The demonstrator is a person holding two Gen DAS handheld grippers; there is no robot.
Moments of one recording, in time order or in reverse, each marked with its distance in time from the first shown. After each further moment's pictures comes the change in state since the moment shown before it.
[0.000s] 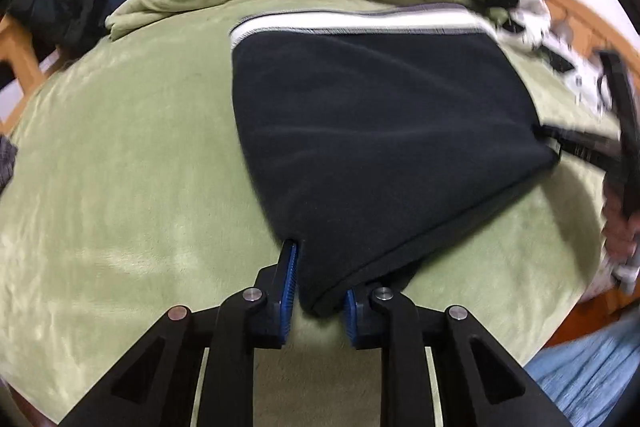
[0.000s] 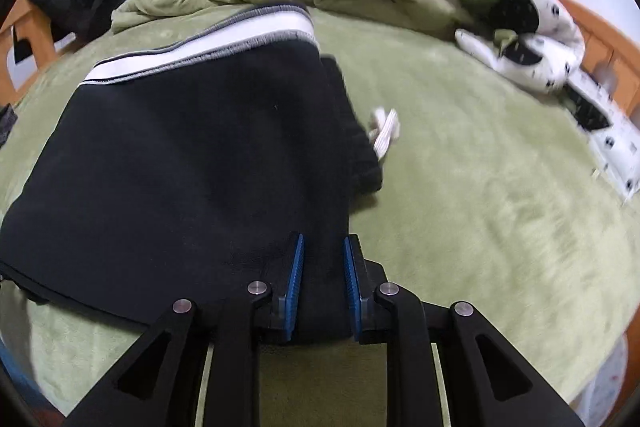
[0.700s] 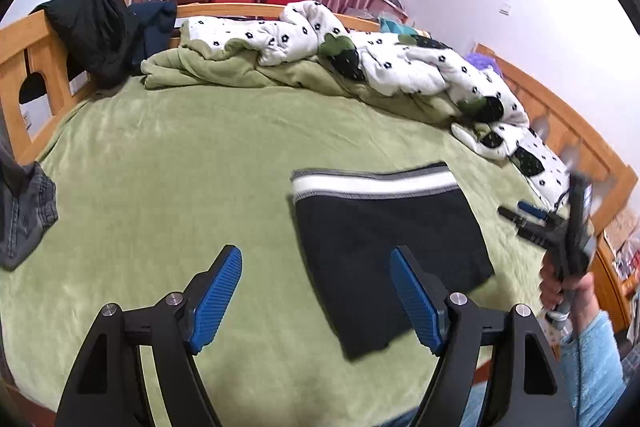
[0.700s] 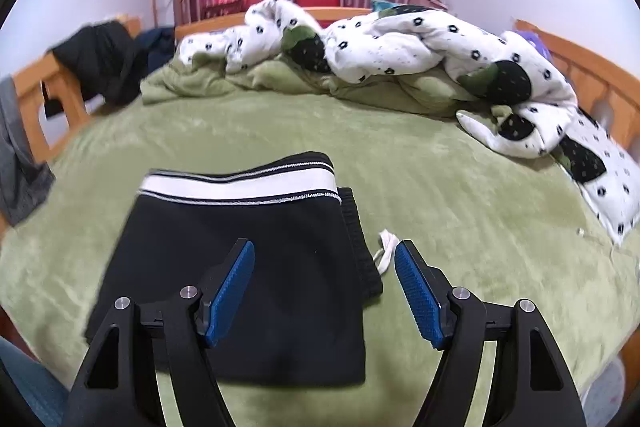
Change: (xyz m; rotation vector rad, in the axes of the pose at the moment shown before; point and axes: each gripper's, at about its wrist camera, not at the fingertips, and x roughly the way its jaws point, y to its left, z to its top) left arm -0.152 0.112 0.088 -0.166 -0.212 -0.124; right arm -0.076 0.003 0.076 0.012 -0.160 0.065
